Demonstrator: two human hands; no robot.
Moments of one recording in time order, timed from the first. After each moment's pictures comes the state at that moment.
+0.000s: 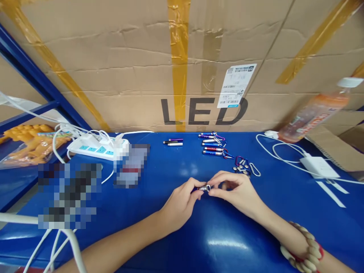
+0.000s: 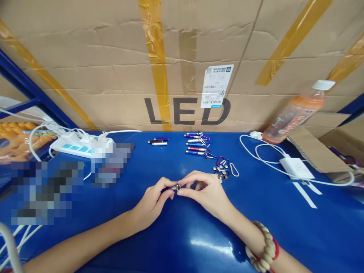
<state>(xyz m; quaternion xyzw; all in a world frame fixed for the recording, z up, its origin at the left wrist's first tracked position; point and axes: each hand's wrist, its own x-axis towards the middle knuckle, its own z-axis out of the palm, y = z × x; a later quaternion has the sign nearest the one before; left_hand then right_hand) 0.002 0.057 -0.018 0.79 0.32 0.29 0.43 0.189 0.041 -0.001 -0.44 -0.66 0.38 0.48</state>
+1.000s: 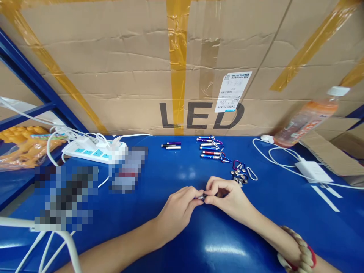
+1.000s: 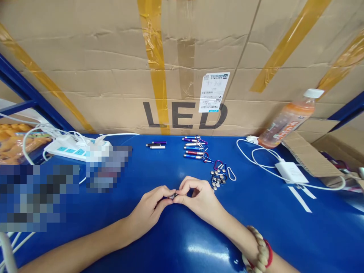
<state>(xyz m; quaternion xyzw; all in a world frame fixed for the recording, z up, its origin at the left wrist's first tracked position) 0.005 0.055 -0.023 0.83 0.28 0.36 0.32 0.179 0.042 -0.005 -0.42 -0.66 0.41 0.47</state>
